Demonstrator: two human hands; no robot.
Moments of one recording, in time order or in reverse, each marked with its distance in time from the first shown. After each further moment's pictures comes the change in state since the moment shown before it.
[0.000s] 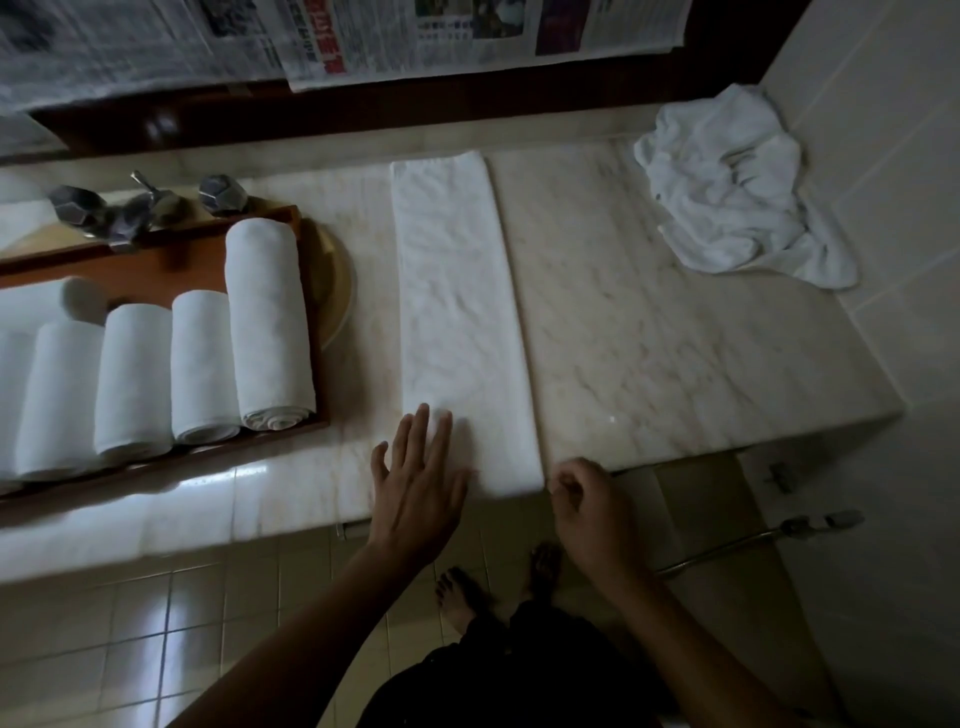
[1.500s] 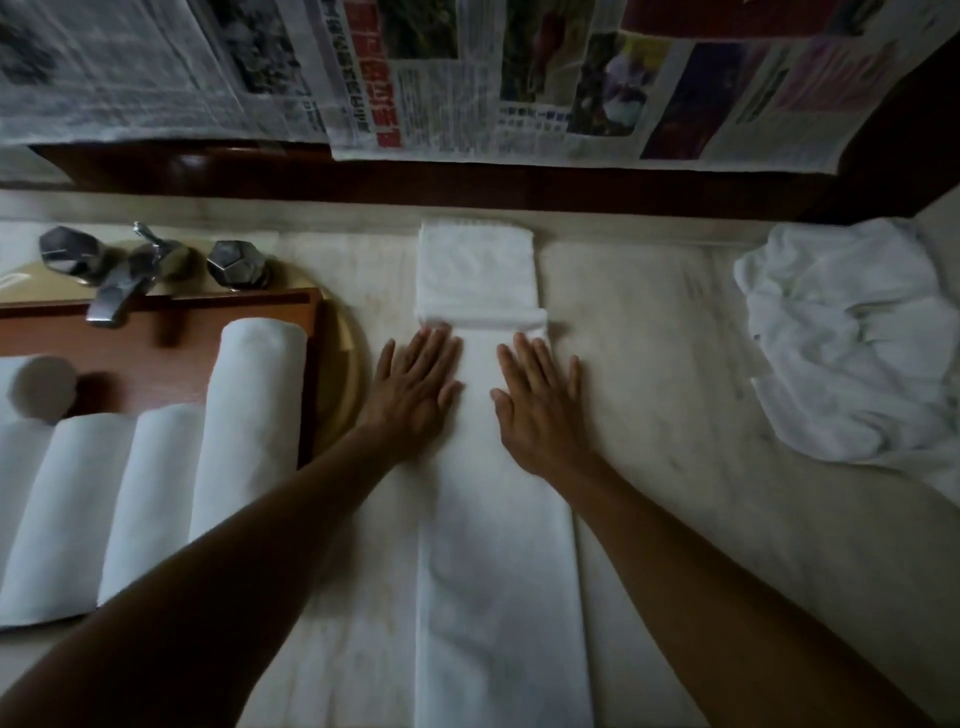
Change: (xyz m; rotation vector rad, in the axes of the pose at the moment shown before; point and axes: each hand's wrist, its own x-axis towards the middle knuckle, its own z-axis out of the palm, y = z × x) left_hand 0.296 -0.087 -0.055 0.093 0.030 0.032; right_hand 0.331 -0.089 0.090 -0.584 -0.103 -0.526
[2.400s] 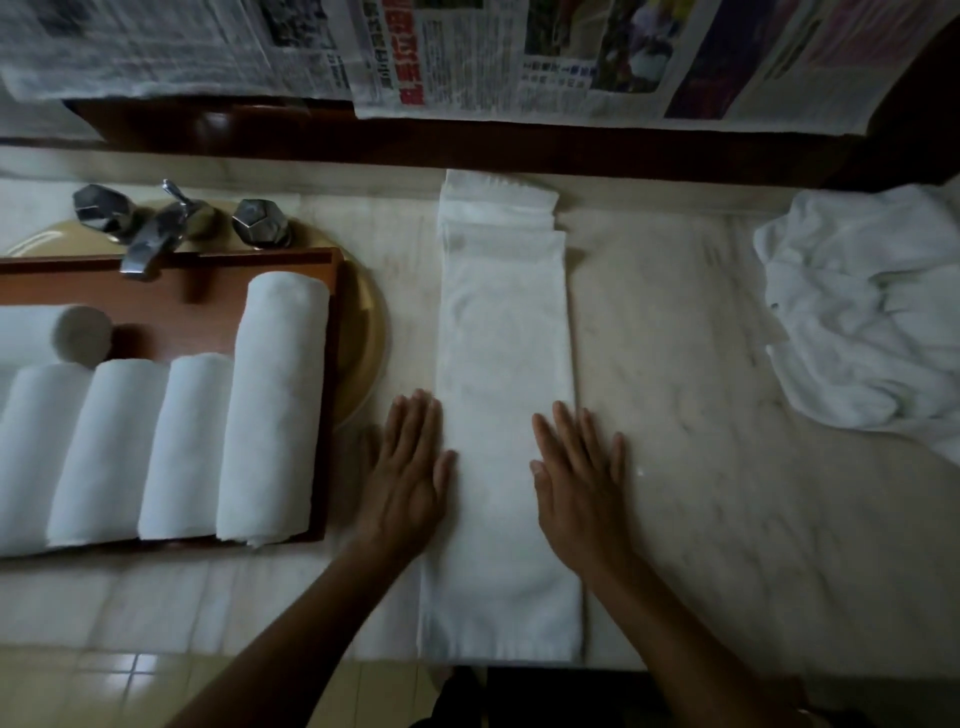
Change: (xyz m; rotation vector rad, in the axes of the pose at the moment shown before) left_hand -0.148 0.040 0.039 -0.283 0.082 -0.196; right_hand -0.141 -0.008 -0.007 0.029 -0.036 0.059
